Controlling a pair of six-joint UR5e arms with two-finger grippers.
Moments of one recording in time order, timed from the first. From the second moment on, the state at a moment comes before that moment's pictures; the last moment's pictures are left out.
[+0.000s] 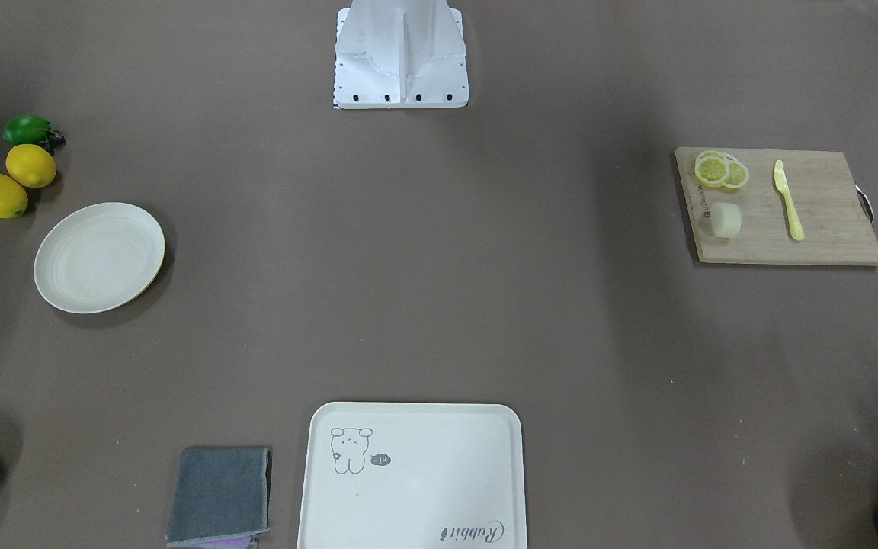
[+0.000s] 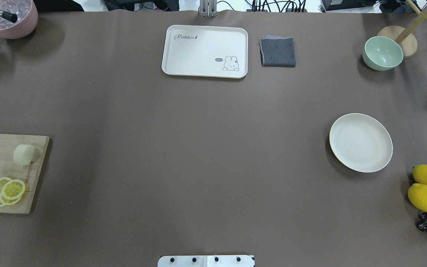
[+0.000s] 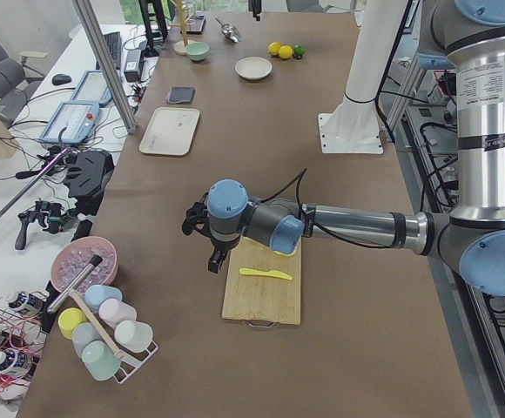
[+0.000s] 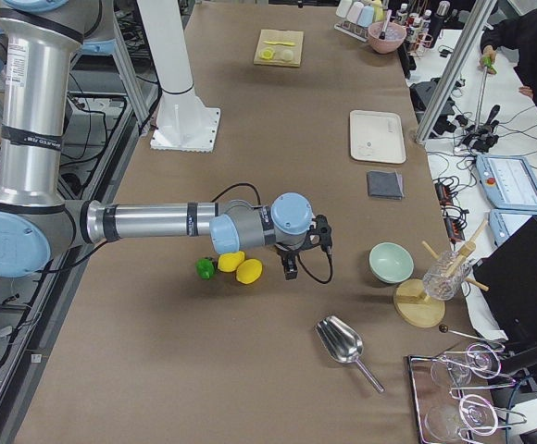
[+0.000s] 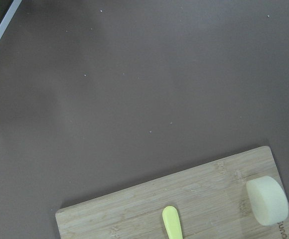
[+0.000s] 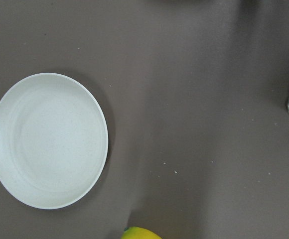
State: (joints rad) left arm -1.43 -1.45 -1.76 -1.89 -2.42 -0.04; right arm 1.39 -1.72 1.77 -1.35 2.55 0.12
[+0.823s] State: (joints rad) left arm -1.43 -1.45 -1.76 -1.91 -2.40 -0.04; right arm 1.19 -1.52 1.55 -1.21 2.52 0.37
